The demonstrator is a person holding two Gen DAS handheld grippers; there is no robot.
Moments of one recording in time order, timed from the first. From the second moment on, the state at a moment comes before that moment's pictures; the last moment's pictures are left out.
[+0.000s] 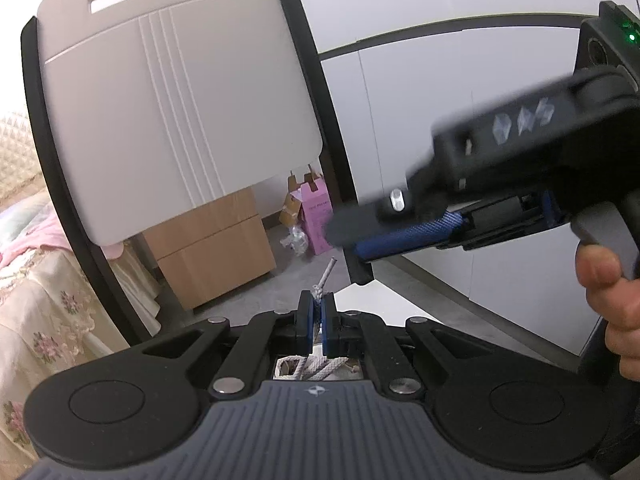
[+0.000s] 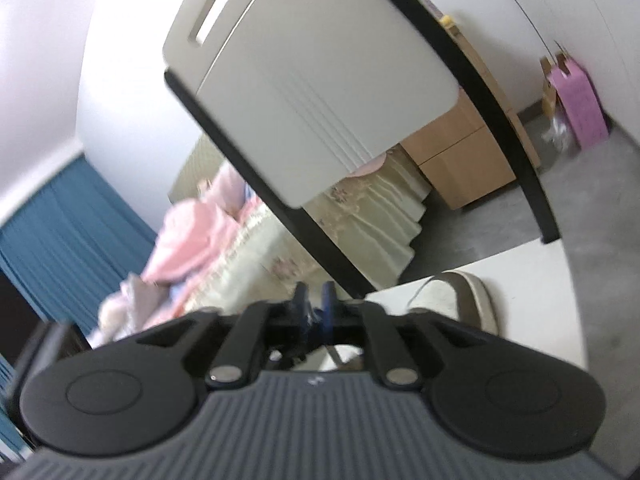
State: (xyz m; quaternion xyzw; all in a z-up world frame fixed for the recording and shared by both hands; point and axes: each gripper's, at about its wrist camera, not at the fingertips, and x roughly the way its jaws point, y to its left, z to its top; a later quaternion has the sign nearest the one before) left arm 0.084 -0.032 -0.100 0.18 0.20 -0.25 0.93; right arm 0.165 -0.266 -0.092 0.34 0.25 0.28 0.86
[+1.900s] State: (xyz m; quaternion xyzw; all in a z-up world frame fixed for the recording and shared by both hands) left arm 0.099 -0.097 -0.130 0.31 0.12 -0.27 0.90; right arm 0.170 -0.297 -0.134 0.47 0.27 0.27 0.80
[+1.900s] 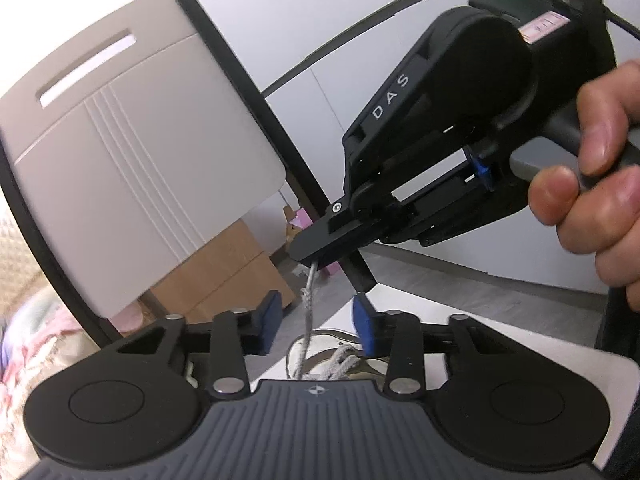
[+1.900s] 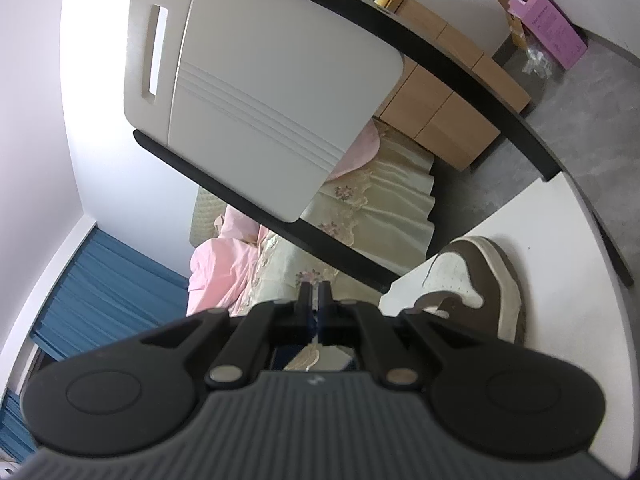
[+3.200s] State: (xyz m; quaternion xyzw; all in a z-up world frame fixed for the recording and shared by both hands) left arm 0.181 -0.027 -0.133 0.27 0.26 -0.28 0.88; right arm 0.204 -0.268 -0.179 0.45 0.42 0.21 0.76
